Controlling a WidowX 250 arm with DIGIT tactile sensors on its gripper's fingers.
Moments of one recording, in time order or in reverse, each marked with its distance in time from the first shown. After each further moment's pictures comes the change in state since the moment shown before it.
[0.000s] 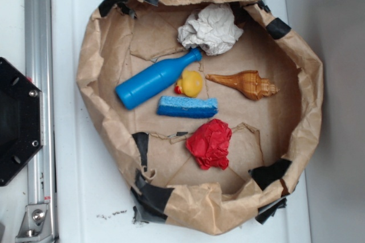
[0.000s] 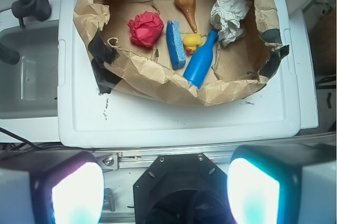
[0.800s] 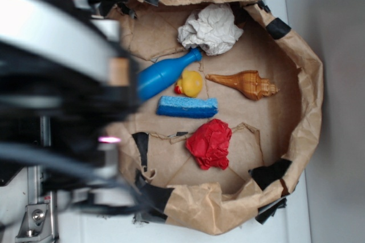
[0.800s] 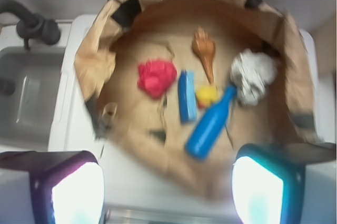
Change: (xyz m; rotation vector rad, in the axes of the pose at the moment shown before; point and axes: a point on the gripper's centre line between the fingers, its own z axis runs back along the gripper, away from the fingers) arm 0.091 0.004 -0.058 -0.011 -0.055 -0.132
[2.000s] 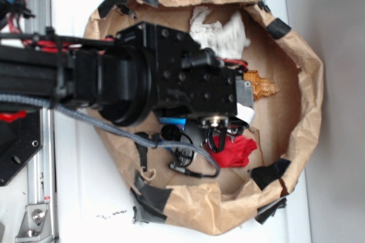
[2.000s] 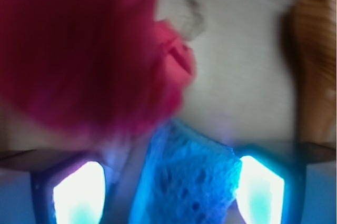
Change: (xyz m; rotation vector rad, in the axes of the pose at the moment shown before) arm 0.025 0.006 -0.178 -0.067 0.123 -0.322
